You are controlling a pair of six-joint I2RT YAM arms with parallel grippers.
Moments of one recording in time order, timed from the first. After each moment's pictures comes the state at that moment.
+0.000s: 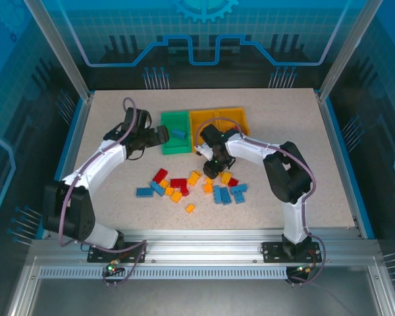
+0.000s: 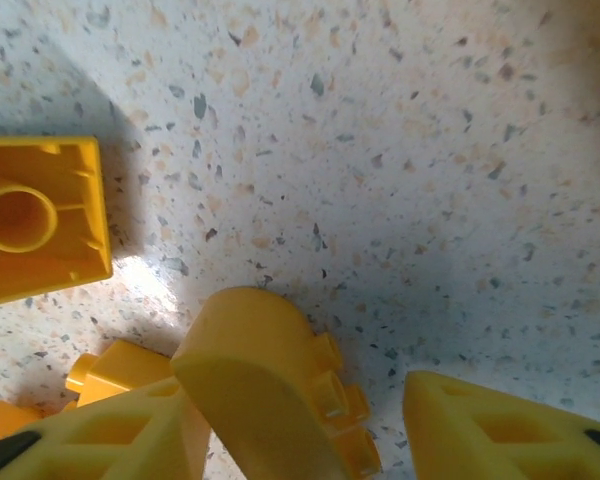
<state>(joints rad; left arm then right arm) -0.20 1.46 1.09 -0.51 -0.03 -0.49 0.64 2.02 1.44 -0.82 -0.03 -0.19</state>
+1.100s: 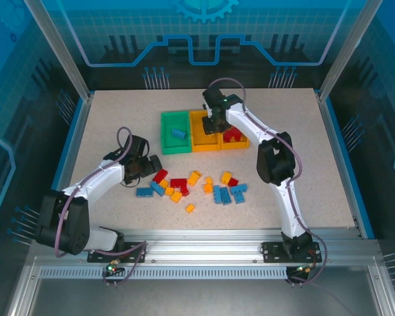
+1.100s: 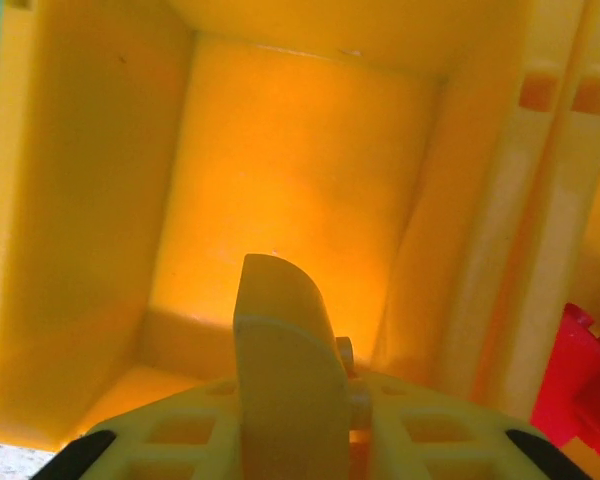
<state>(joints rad) -0.22 1.37 0.80 -0.58 -0.05 -0.69 0.49 2.34 2.17 -1.02 0.00 0.25</state>
